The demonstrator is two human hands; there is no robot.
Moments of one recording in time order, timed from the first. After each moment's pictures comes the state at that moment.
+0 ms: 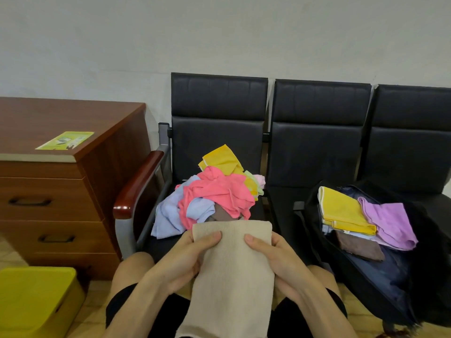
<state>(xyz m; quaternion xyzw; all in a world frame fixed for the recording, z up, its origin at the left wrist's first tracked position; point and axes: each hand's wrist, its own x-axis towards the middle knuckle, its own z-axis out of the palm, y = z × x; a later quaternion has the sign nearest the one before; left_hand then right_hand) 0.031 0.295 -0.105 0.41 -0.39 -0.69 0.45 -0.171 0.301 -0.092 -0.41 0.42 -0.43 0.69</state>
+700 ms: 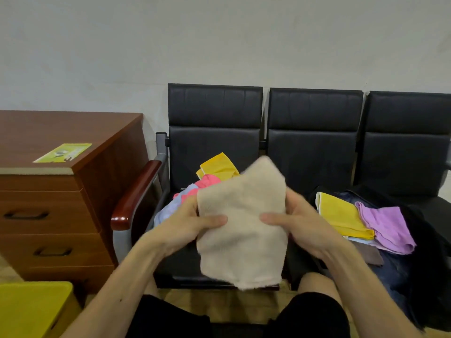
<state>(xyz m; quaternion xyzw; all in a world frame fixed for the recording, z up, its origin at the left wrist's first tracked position) 0.039 0.269 -0.029 0.42 -0.60 -0.56 0.40 -0.204 0.272 -0.018 -0.58 0.41 -0.44 0.55</state>
